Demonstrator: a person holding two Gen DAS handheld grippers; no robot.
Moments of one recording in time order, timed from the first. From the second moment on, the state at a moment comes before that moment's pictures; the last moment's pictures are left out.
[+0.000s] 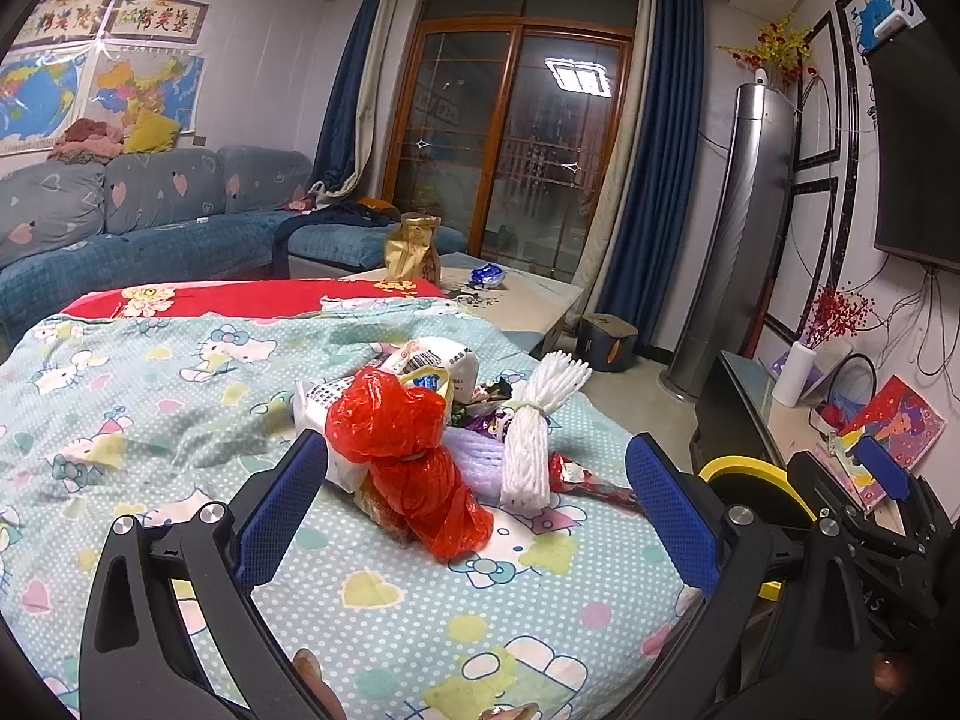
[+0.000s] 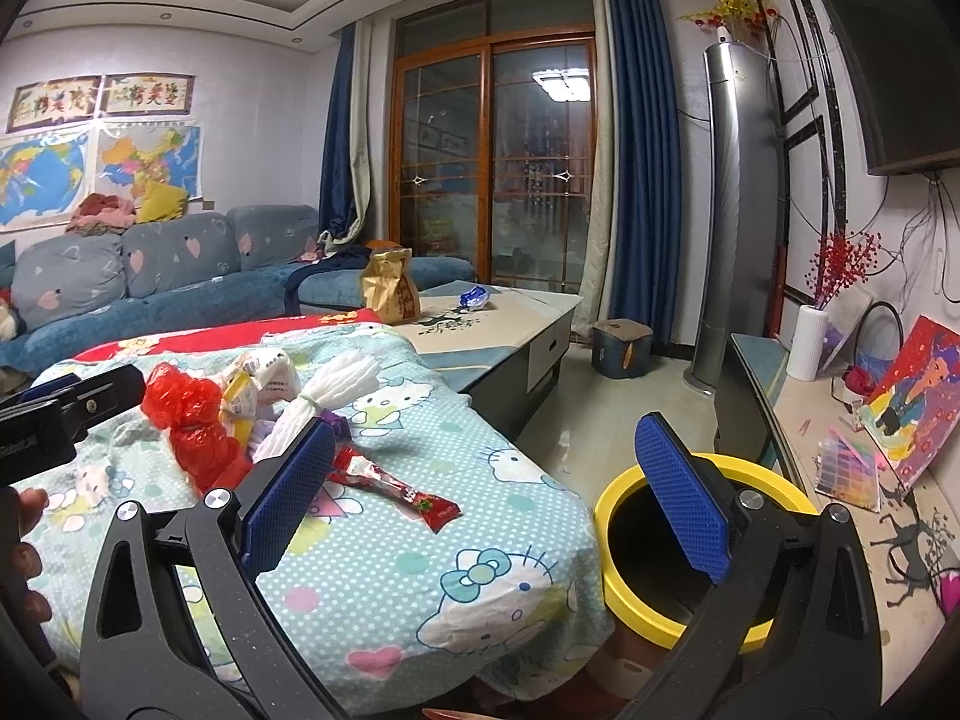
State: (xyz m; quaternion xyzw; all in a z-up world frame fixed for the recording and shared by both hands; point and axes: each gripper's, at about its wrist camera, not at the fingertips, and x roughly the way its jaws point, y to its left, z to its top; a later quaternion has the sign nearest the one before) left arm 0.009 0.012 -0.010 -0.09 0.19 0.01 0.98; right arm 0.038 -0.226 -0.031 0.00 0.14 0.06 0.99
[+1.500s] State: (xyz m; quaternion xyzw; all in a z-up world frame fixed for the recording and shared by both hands) left arm 0.100 0.072 -0.021 -0.09 0.28 -0.03 0.95; right arm 0.177 -0.122 -0.078 0.02 0.39 0.26 0.88
